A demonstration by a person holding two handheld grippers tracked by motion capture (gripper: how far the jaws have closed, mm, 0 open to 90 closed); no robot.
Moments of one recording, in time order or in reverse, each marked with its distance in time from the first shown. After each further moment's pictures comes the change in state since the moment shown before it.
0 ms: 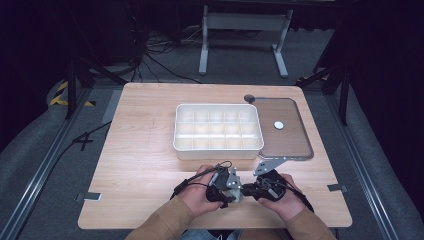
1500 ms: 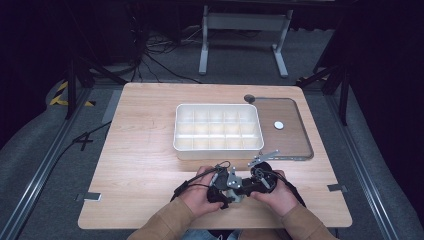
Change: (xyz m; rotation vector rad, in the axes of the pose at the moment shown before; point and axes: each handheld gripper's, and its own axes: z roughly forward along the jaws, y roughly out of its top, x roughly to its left) left arm -0.002 -0.005 0.007 0.015 0.008 -0.062; right arm -0.026 0.006 0.033 0.046 0.110 0.185
